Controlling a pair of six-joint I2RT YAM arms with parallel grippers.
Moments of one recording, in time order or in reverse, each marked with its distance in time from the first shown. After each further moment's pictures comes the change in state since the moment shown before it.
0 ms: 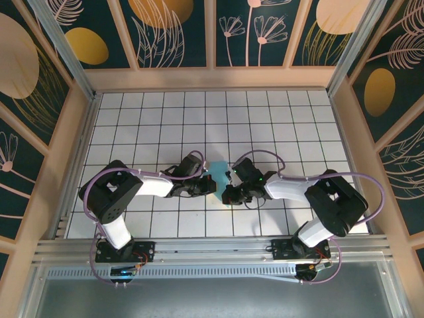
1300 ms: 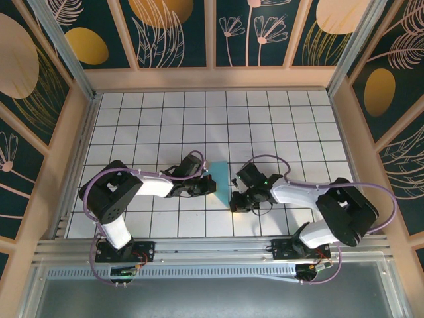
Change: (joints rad) left arm 0.000 0.000 0.000 -0.001 -0.007 0.000; right arm 0.010 -0.115 -0.043 -0.193 0.024 -0.009
